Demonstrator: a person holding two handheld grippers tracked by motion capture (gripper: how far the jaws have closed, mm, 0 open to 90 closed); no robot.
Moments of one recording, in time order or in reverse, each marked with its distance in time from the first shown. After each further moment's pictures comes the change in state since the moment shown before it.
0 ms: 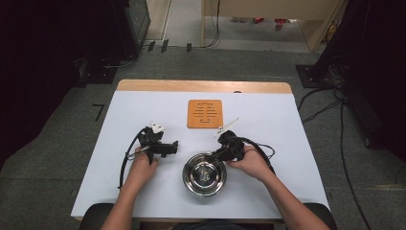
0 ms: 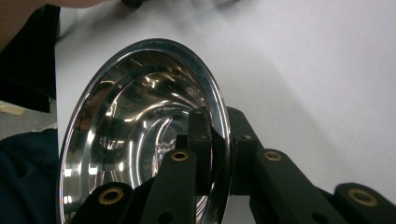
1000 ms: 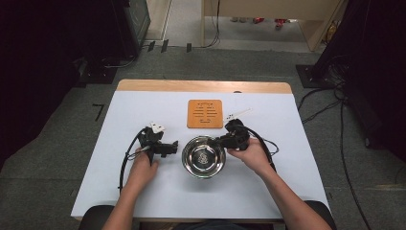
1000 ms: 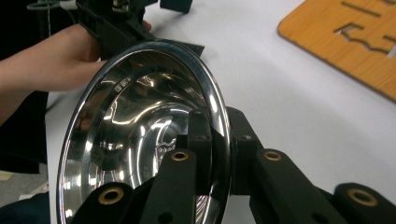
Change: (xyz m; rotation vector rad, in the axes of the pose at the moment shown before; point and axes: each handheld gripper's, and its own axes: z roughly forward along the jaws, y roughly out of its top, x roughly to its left) left arm 0.000 0.000 0.000 -0.002 0.000 -0.001; right arm -0.014 0.013 -0.024 -0.189 -0.075 0.114
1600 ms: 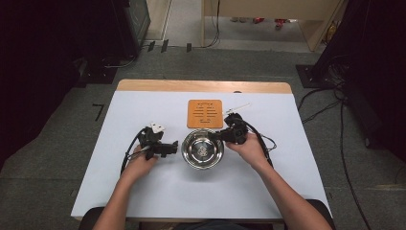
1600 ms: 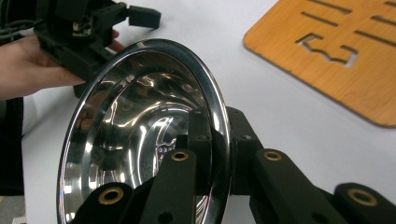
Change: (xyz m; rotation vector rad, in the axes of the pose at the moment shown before) left arm 0.000 0.000 0.000 0.001 -0.001 -0.001; right arm -0.020 0.013 0.007 -0.008 -0.050 0.074
